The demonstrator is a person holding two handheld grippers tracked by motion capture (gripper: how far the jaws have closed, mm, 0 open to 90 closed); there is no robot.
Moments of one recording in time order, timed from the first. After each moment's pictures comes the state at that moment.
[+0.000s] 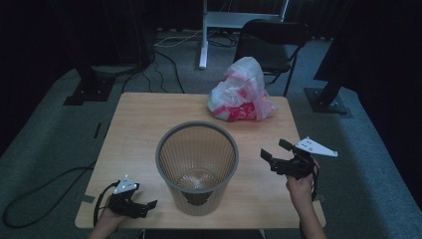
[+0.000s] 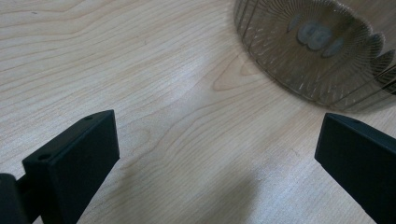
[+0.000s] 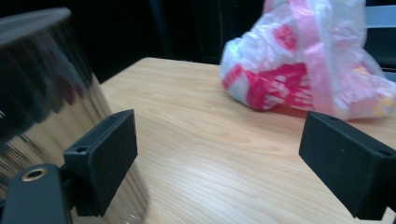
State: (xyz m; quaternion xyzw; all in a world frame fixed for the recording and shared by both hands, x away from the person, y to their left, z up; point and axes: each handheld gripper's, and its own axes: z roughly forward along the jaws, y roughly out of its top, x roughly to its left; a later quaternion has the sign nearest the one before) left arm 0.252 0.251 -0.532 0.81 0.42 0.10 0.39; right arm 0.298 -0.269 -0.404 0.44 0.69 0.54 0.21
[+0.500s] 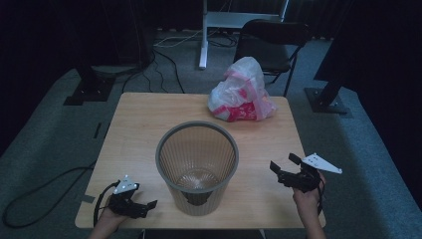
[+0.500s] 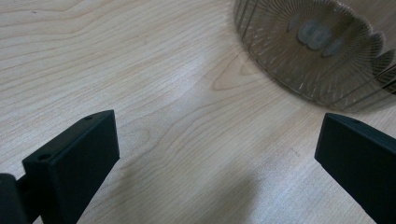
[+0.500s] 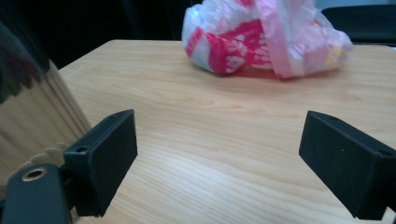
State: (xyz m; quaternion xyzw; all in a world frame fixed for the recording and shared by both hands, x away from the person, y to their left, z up) left arm 0.252 0.252 -0.532 0.81 0.42 0.10 0.39; right arm 0.284 -0.299 -0.452 0.48 0.68 0.52 0.23
